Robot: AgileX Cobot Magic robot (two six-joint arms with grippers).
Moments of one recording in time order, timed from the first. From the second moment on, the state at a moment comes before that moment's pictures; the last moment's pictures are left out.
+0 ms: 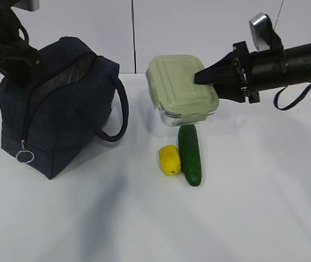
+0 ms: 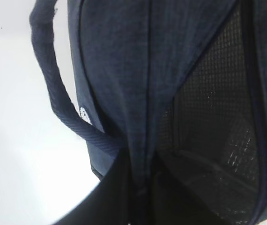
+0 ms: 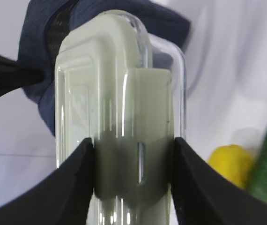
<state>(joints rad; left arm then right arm) -0.27 1.81 -1.60 -0.02 1.10 0.22 0.01 2.00 -1.35 1.41 1.14 -0.96</state>
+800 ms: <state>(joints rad) -0.35 1.81 -1.60 -0.10 1.13 0.22 0.17 2.03 -1.41 1.55 1.15 -1.01</state>
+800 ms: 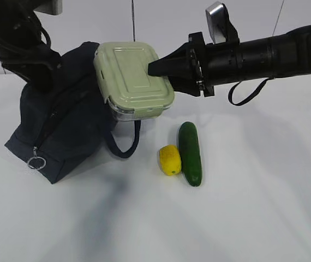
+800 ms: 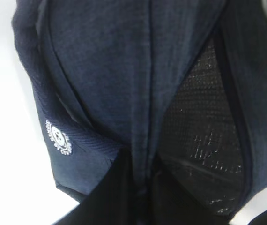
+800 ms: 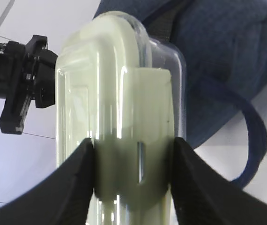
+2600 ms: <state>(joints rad) -0.41 1.81 -1.60 -0.28 1.17 0.22 0.33 2.23 -1.51 1.67 0.95 -1.09</state>
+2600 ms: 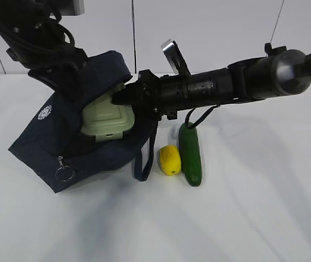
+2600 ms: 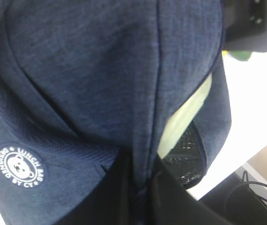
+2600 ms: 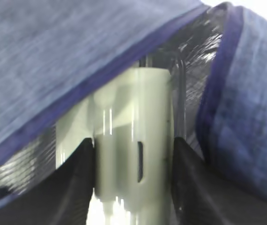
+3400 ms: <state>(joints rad) -0.41 1.88 -1.60 -0.45 1.13 0.22 0.35 2.33 -1.51 1.73 0.92 -1.15</state>
